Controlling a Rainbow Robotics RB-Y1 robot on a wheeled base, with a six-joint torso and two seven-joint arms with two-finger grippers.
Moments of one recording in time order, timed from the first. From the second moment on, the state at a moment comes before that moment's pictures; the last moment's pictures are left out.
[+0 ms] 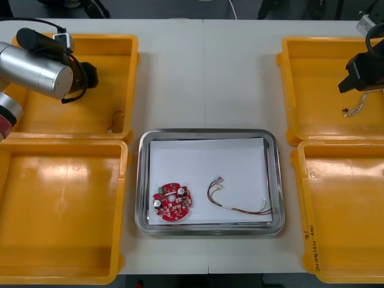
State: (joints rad) right arm -0.79 -0.67 -0.16 -1.59 -0.66 1.92 1.59; left arm -0.85 0.66 -0.39 -1.04 0.52 0.83 -1.07
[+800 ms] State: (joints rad) right arm -0.82 -0.68 -0.23 -1.40 -0.59 1.90 1.59; left arm -0.87 0.67 -0.39 -1.11 0.60 1.06 -1.07
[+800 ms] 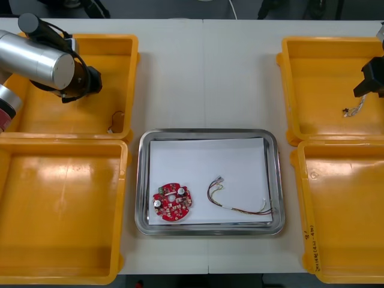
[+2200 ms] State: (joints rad) right arm -0.90 -0.72 -0.24 -1.11 -0.52 1.68 1.61; left arm -0.87 0.64 -0.16 -1.63 0.68 1.86 -1.06
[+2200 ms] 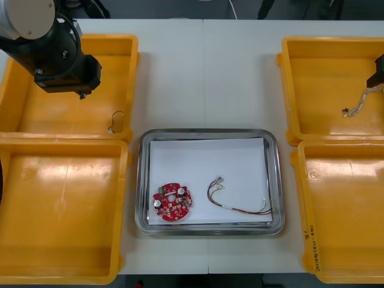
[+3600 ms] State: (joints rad) right arm -1.05 -0.72 -0.29 -0.59 -0.43 1.28 1.65; left arm -0.76 0.41 -0.52 -1.83 0.50 1.80 -0.61
